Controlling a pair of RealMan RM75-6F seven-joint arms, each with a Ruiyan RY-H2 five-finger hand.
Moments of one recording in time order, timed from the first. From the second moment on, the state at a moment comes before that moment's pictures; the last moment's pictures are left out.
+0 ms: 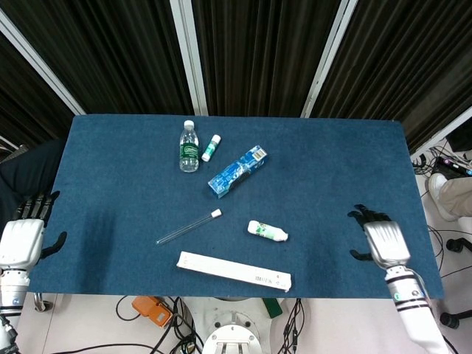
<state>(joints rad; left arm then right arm) -0.13 -1.13 -0.07 -1.61 1.42 1.43 0.09 0.27 -1.19 0.12 -1.88 -1.28 1.17 -0.45</state>
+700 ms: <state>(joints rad) -0.13 -1.14 -0.06 -1.60 1.43 1.42 0.07 0.68 -1.55 0.22 -1.77 -0.81 0.94 -0.64</state>
